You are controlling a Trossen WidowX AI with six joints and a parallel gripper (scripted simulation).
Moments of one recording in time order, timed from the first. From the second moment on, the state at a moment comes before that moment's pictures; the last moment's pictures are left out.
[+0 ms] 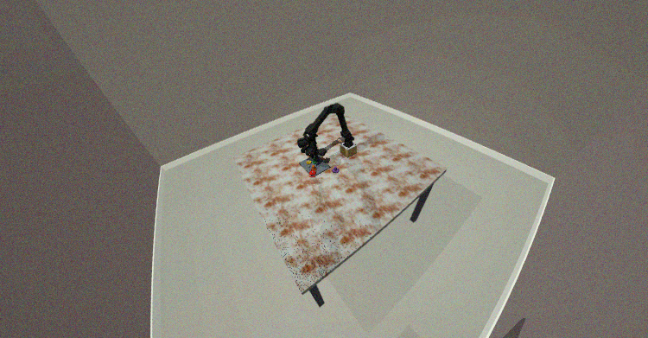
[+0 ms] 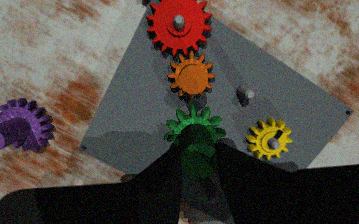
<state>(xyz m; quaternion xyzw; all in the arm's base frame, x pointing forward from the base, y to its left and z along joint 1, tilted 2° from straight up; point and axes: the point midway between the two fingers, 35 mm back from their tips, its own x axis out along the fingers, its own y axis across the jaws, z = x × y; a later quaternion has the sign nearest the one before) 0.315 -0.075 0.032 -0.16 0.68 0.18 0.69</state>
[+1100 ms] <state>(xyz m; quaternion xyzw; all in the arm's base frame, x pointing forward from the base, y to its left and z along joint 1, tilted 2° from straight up) 0.314 -0.074 -0.008 -0.06 0.70 0.08 0.70</state>
